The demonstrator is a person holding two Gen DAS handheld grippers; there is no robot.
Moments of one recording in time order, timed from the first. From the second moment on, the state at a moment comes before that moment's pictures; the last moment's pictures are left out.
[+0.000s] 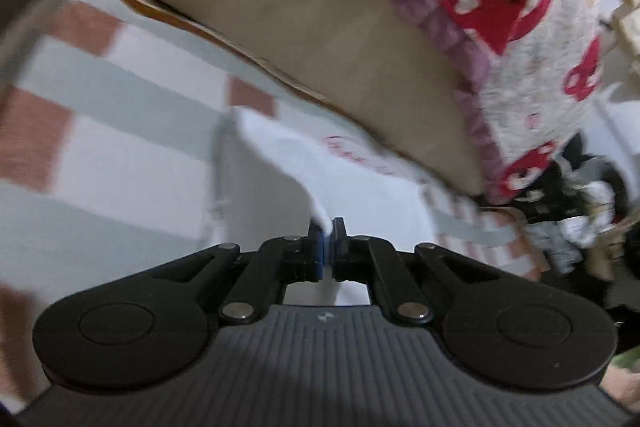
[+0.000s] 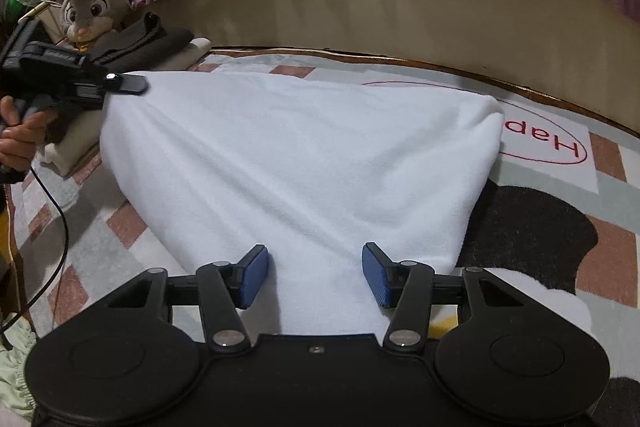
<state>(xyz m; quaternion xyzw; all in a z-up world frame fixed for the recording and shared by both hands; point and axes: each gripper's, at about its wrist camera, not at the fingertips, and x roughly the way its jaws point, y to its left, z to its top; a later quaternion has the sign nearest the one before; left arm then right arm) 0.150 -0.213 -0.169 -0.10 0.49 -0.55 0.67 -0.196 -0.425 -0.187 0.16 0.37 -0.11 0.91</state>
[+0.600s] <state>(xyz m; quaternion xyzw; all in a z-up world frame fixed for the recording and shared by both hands) 0.060 -0.186 -0.167 0.06 0.44 -0.53 0.72 -0.233 -0.354 -0.157 -0.07 0.37 -0.14 0.92</state>
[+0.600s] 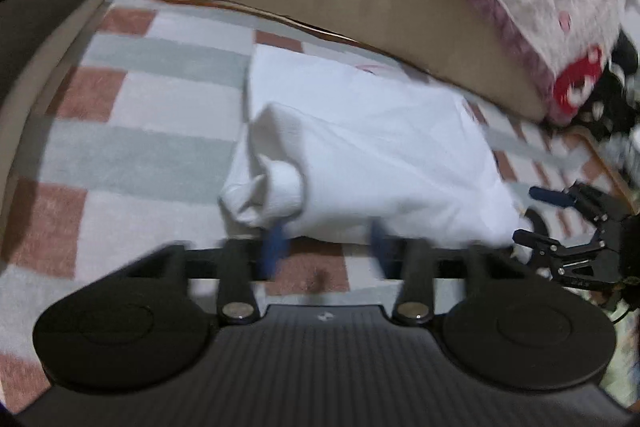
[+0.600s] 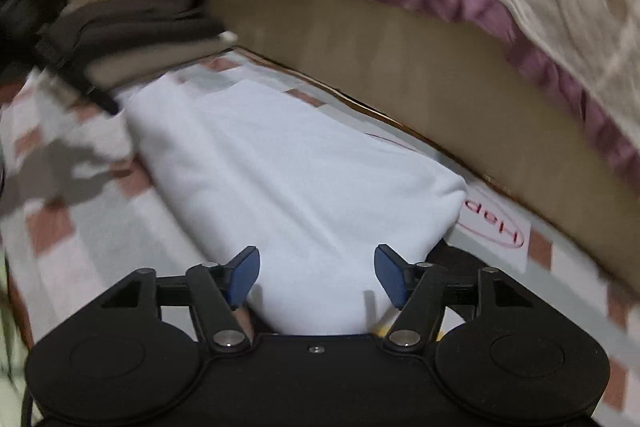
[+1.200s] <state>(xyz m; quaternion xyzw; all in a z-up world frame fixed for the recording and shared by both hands) 0.066 -0.198 -0.164 -0.02 0.39 -0.60 0.70 -0.196 -0.339 -0.183 -0.27 0.38 -0.13 0.87</state>
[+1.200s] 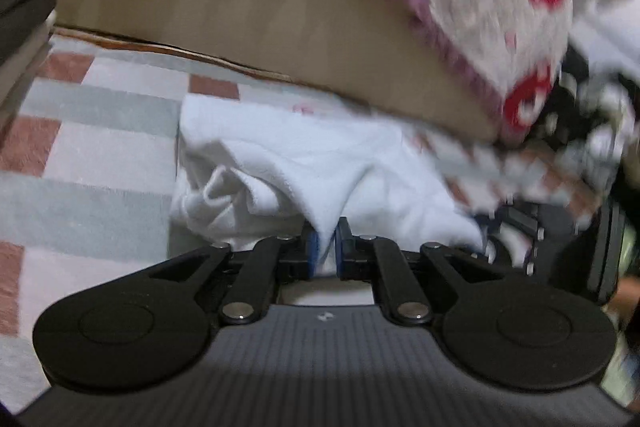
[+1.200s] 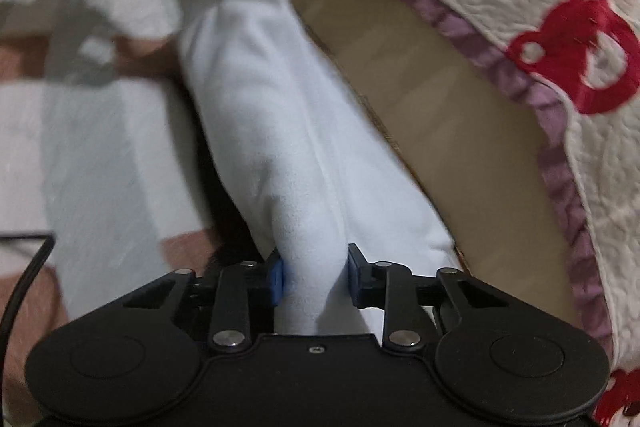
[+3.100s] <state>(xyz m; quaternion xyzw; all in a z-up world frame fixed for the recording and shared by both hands) 0.094 -0.183 -0.160 0.01 0.45 -0.40 0.80 -0.255 -0.434 -0.182 0.27 0.34 -0.19 0.88</state>
